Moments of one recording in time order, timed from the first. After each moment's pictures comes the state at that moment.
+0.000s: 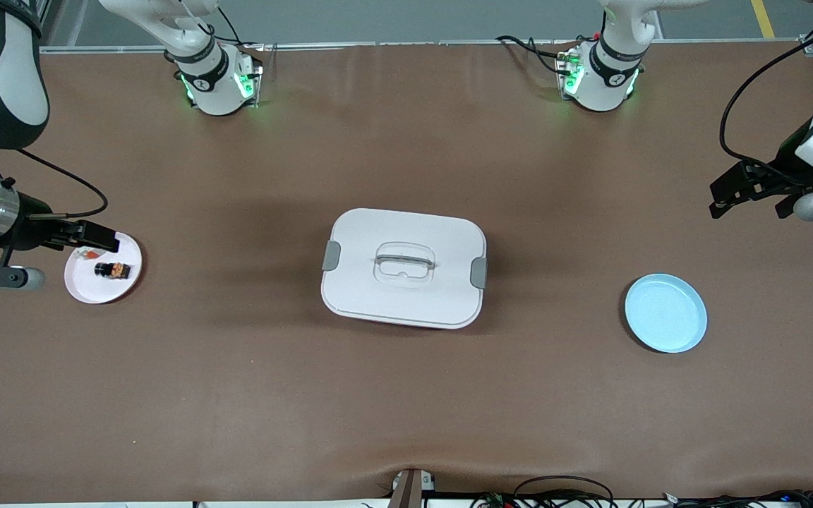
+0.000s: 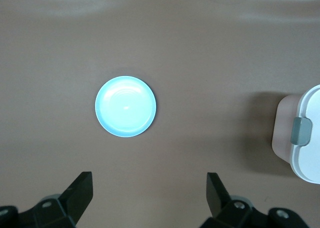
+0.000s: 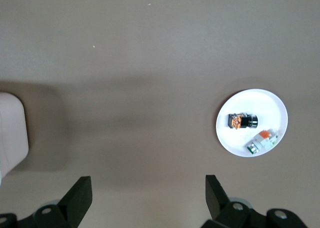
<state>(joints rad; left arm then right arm) 0.03 0.02 -0.12 -1.57 0.01 1.70 -0.08 -0.01 0.22 0.03 -1.50 0.02 1.60 0.11</state>
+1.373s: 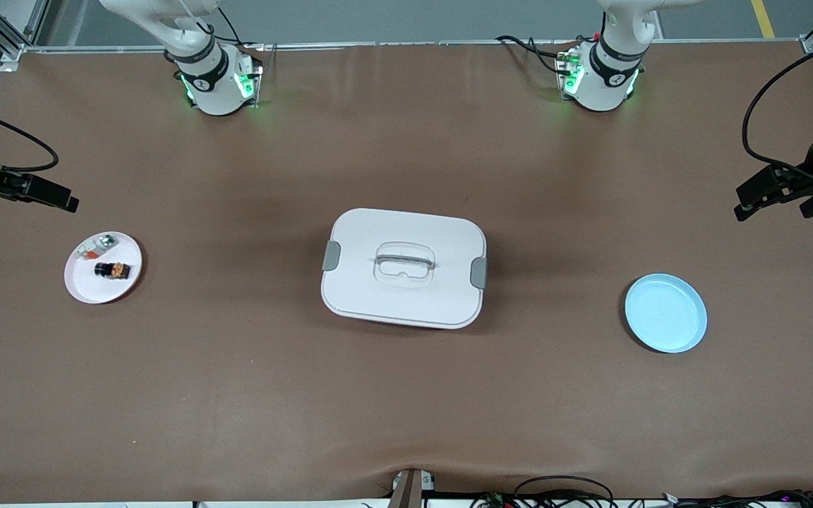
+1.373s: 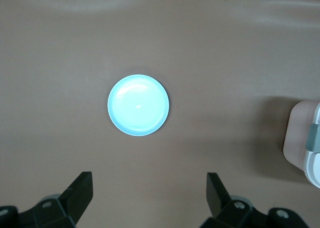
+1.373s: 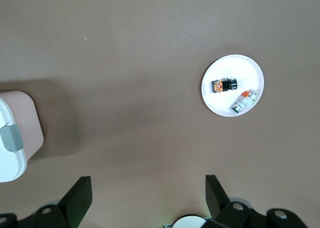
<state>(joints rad) 0.08 0.02 -0.12 -1.57 0.01 1.69 -0.07 -0.03 0.17 0.02 -1.34 0.02 1.36 0.21</state>
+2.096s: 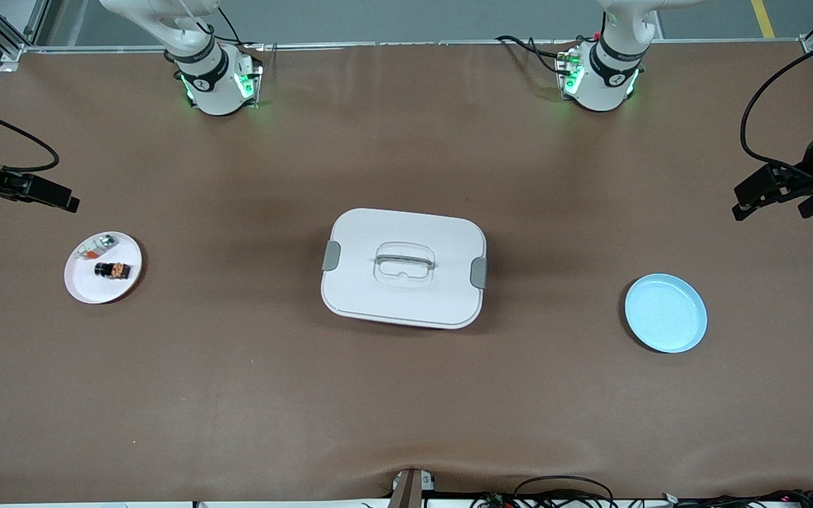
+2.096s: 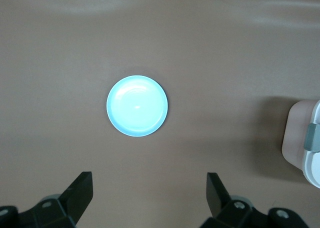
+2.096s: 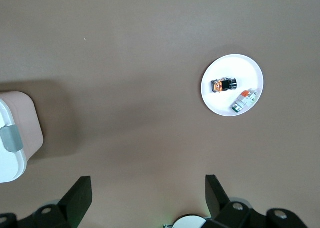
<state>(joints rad) 0.08 0.02 -0.12 -1.57 0.01 1.69 -0.07 -0.03 0.17 0.02 -1.34 0.02 1.36 0.21</state>
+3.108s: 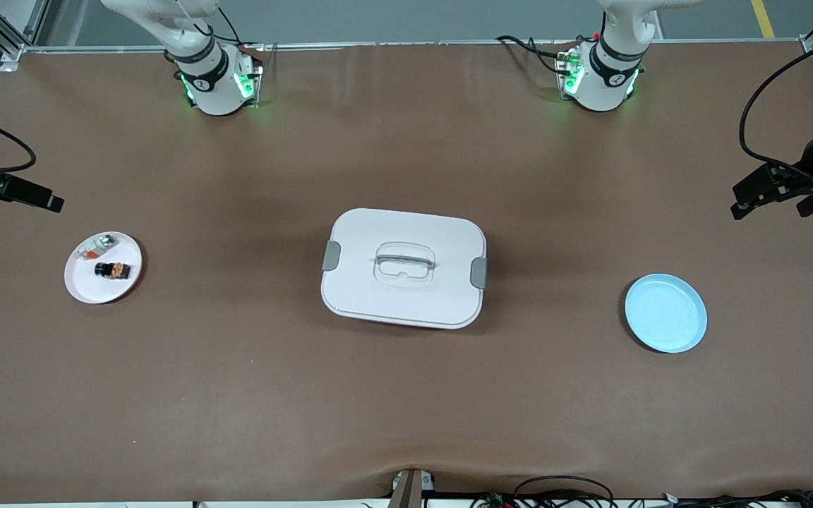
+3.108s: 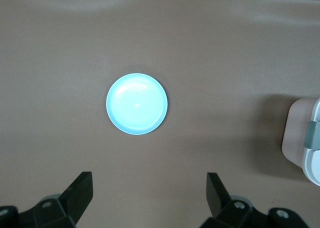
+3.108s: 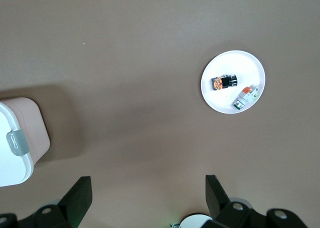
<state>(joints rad) 0.08 0.02 -0.12 -1.57 0.01 1.69 -0.07 -0.08 0.16 0.02 -1.34 0.06 1.36 0.21</state>
